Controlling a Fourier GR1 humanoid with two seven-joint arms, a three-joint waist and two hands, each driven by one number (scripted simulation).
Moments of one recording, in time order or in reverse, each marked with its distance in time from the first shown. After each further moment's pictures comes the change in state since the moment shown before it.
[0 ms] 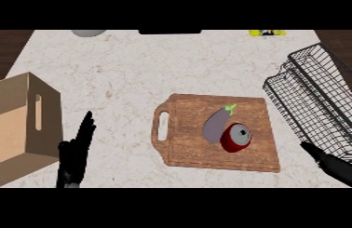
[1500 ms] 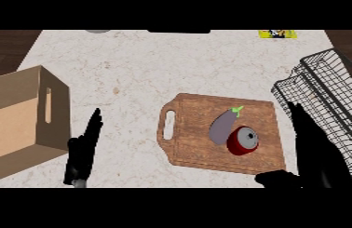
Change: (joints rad) left arm -0.030 -0.030 -0.014 0.012 -0.029 -0.019 0.007; right arm -0.340 -0.153 0.532 -0.018 0.702 0.484 0.966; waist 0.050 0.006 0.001
